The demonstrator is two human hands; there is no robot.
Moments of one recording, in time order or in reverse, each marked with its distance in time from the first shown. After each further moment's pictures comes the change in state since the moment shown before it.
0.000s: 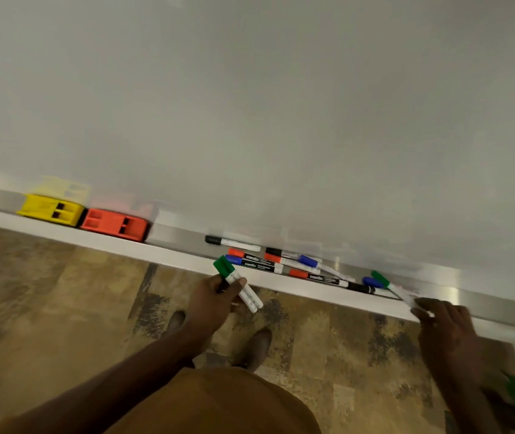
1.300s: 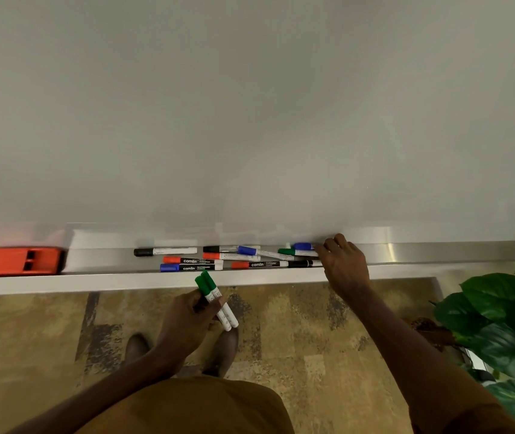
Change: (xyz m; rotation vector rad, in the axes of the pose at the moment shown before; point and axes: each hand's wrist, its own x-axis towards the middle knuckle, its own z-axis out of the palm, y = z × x) left_hand -0.007 -0.007 0.045 0.269 -0.239 0.113; right_hand 0.066 -0.023 0.040 -0.320 -0.093 -0.243
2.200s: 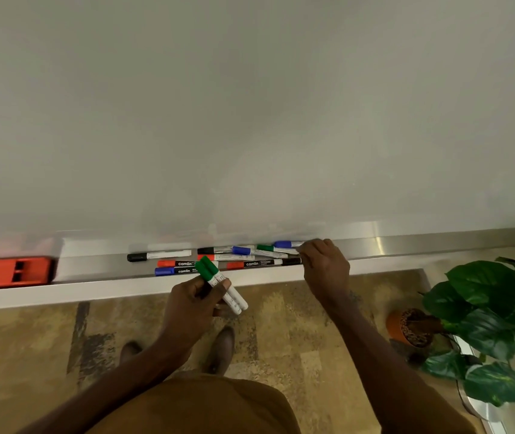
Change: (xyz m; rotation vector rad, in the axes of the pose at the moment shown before) left_hand 0.000 0.034 0.002 -0.267 0.015 0.051; right_hand -0.012 -0.045 -0.009 0.398 0.295 0.245
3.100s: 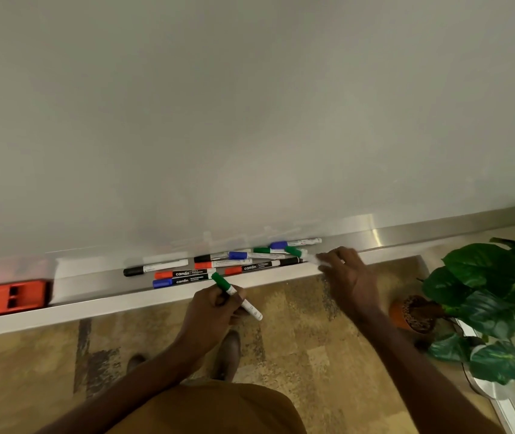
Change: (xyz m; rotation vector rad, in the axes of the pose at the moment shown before) left_hand -0.003 0.018 0.019 0.064 -0.202 -0.092; right_hand -0.032 0.021 -0.048 -0.001 -0.074 0.001
